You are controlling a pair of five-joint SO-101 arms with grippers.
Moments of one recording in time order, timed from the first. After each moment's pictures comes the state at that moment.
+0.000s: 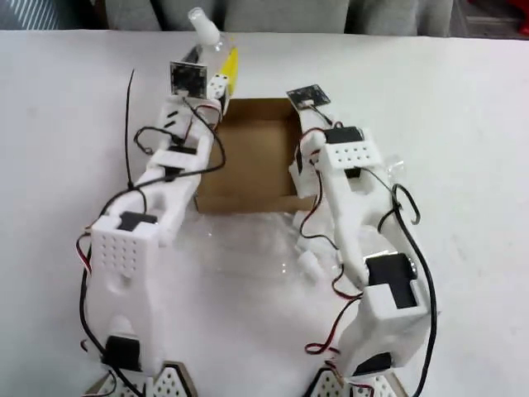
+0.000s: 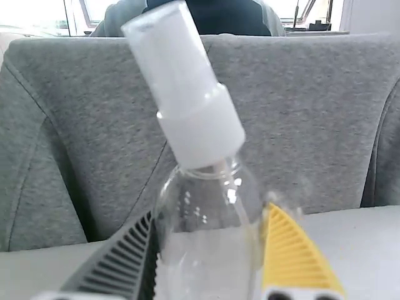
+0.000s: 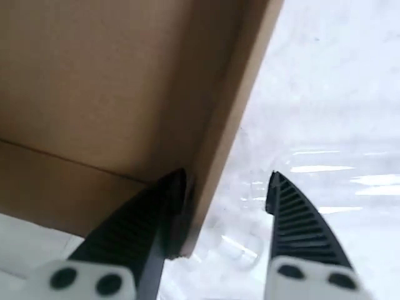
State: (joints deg) left arm 3.4 43.3 0.0 -35.5 0.9; right arm -12.5 13.1 6.9 65.1 11.6
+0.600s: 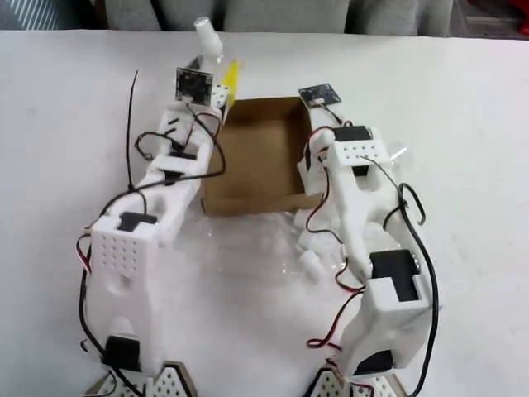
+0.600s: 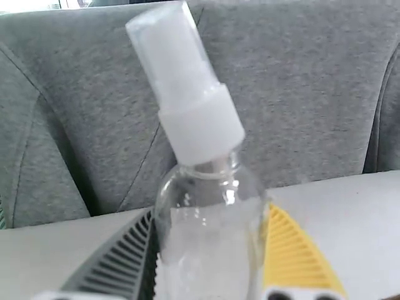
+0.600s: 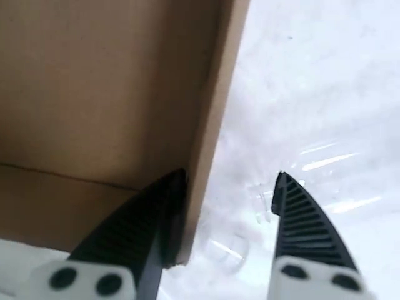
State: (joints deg) left arm 3.4 43.3 3.4 -34.8 -1.7; right arm -9.8 14.7 6.1 64.4 11.6
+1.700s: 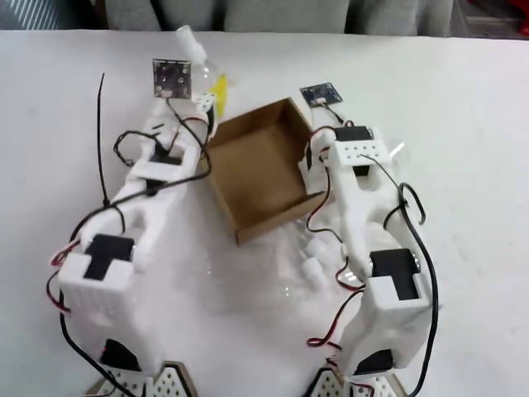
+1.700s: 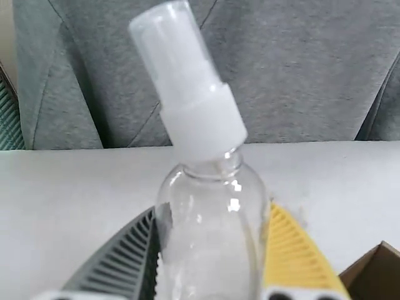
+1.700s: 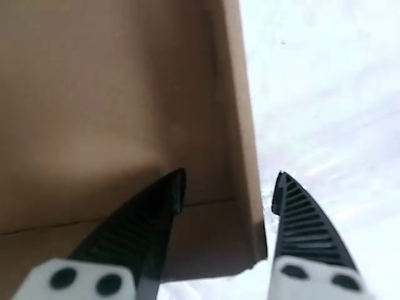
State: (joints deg) left arm 2.3 20.7 22.3 -18.4 5.8; right arm -9.6 15.2 6.0 63.2 11.6
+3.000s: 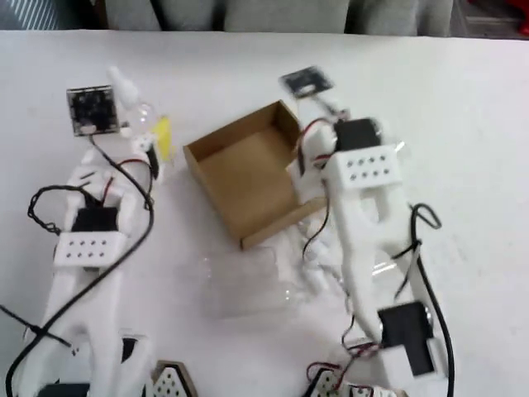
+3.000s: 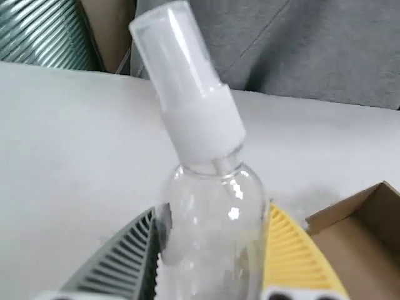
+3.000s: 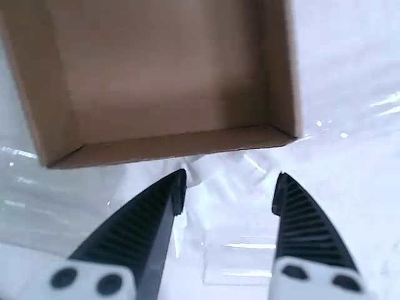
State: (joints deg) left arm -7.3 -34.2 52.3 18.5 8.2; right arm -18.3 -6.9 3.5 86.9 14.0
